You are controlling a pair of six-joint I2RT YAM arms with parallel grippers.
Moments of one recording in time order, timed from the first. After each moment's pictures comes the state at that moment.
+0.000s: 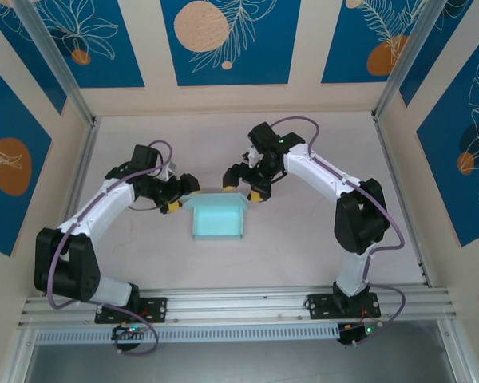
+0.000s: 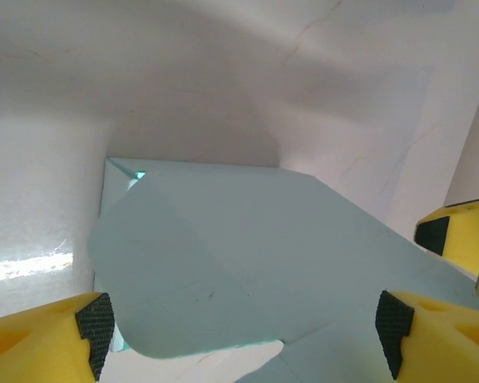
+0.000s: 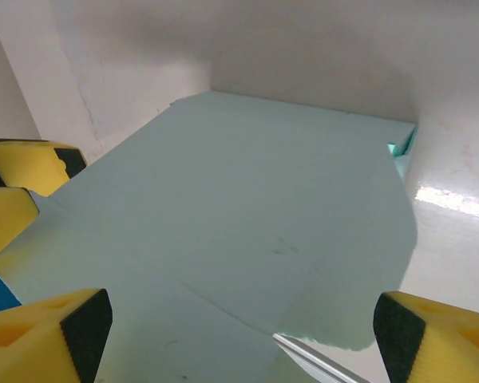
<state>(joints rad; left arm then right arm) -0.22 1.43 1.04 -0.72 0.60 -0.63 0.57 1.85 1.58 -1.00 -0.59 0.67</state>
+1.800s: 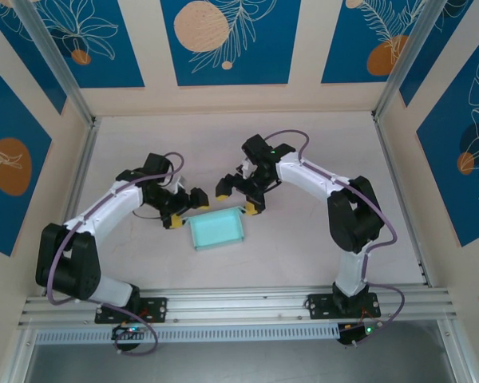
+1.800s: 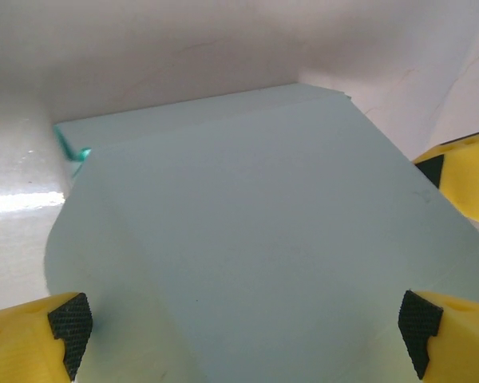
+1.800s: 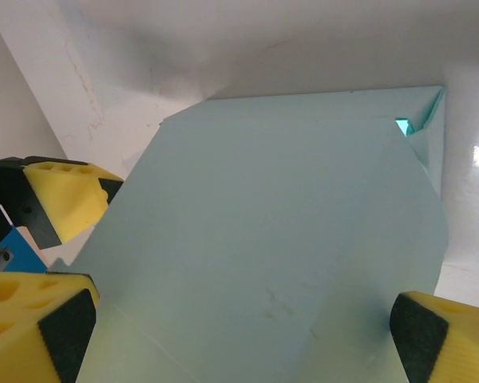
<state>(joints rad) -0.32 1.45 1.01 -0.84 0.62 -0.61 0.61 1.89 1.49 -0.90 -0.70 0.74</state>
